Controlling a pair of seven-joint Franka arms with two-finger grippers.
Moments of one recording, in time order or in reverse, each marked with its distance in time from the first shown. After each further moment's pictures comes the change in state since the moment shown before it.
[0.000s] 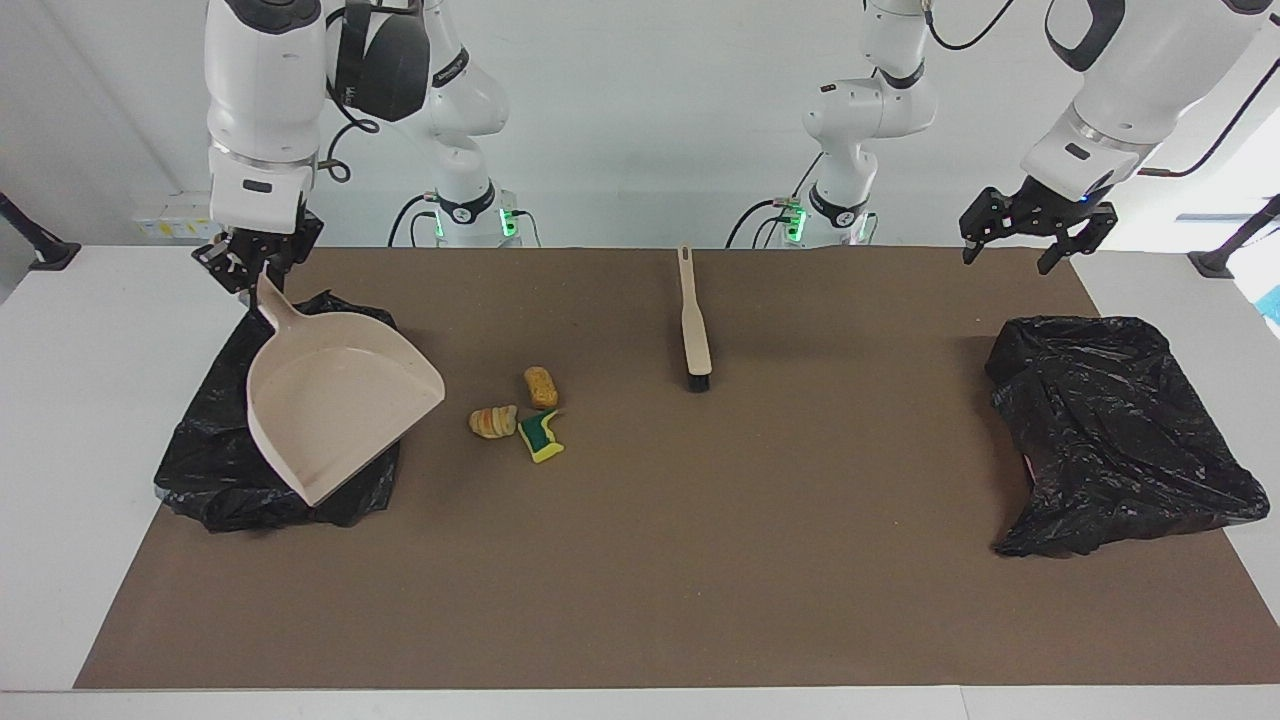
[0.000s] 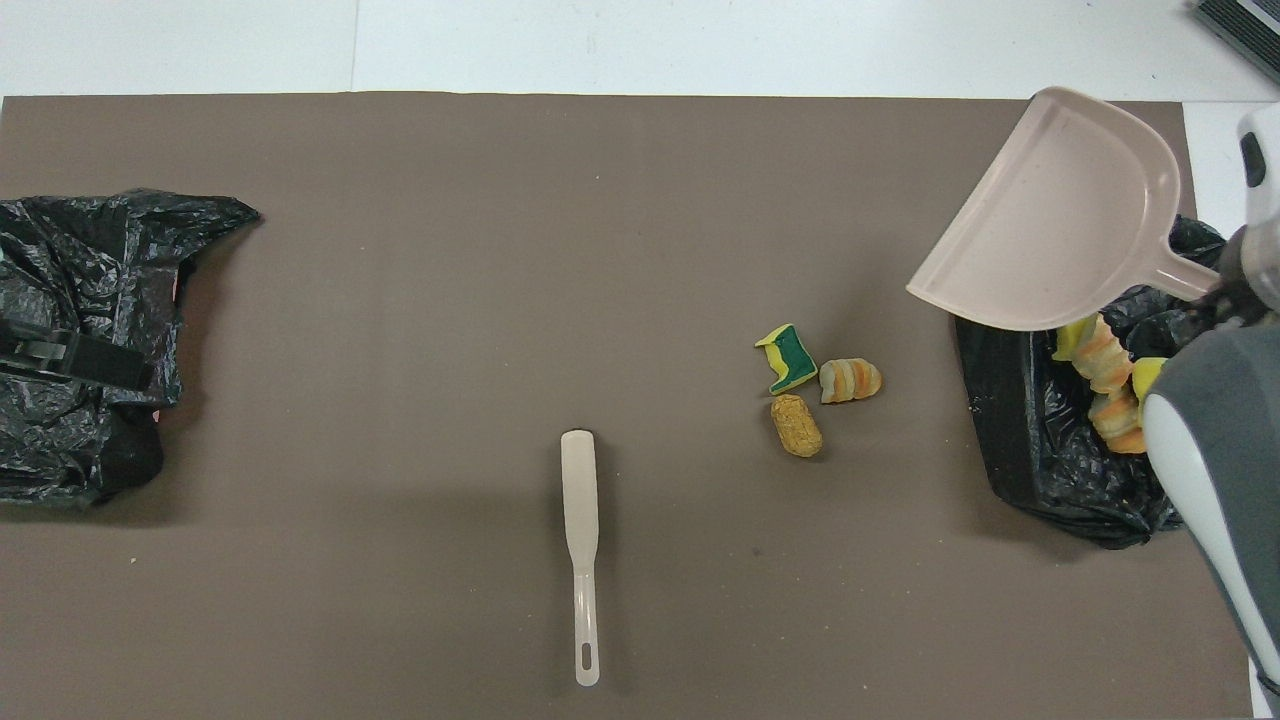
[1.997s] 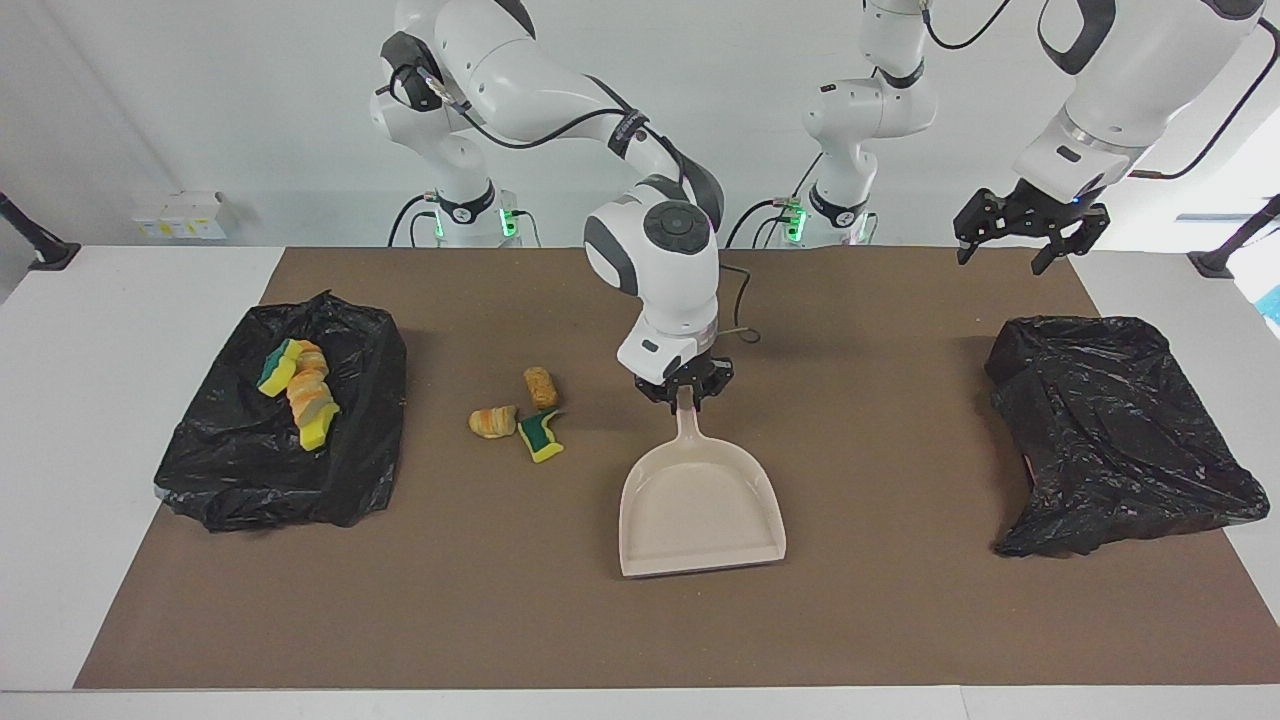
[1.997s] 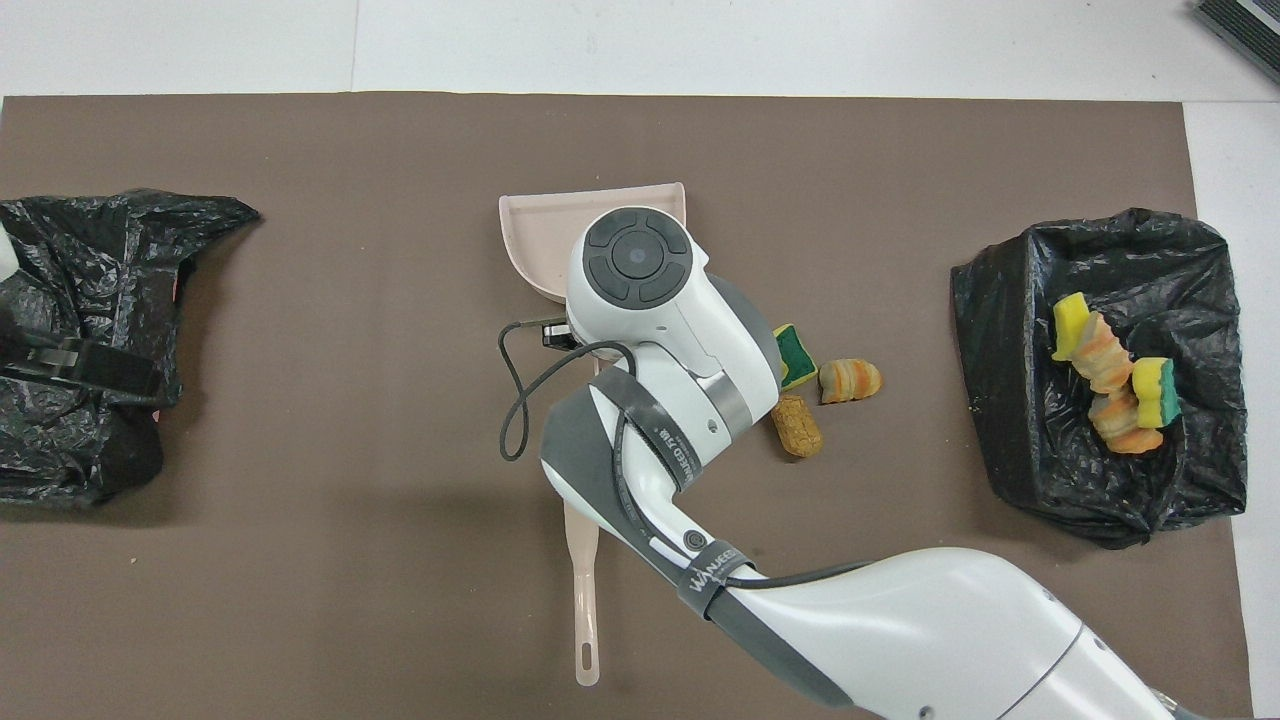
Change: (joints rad) left arm -0.001 -0.010 -0.004 -0.025 0.000 0.010 0.000; right arm 0.526 0.574 0.041 0.238 0.286 0.344 1.302
